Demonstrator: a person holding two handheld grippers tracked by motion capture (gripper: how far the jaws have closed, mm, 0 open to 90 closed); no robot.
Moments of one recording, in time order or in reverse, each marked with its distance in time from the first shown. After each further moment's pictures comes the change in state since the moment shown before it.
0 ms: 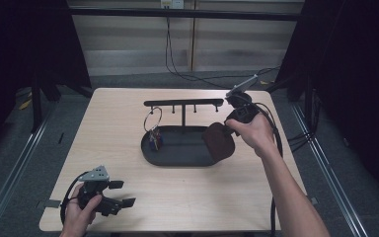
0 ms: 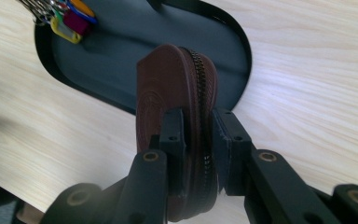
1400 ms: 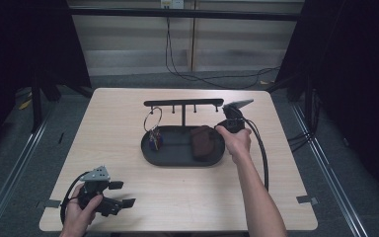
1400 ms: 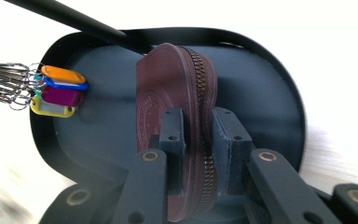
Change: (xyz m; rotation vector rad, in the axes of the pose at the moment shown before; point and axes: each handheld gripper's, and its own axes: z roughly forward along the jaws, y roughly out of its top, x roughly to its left) left arm 0.000 0.000 0.001 0.023 0.004 -0.001; right arm -0.037 0.006 0.107 -0.129 0.204 0.263
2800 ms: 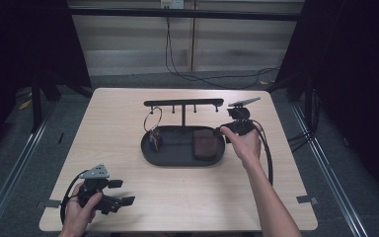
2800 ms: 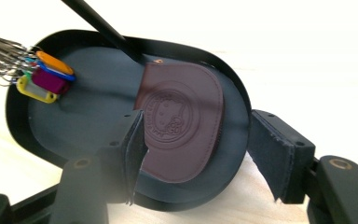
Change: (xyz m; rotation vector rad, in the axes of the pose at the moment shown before) left arm 0.005 0.001 0.000 -0.008 0.006 -0.026; right arm 0.010 -0.022 -0.042 -0.143 -0.125 -0.207
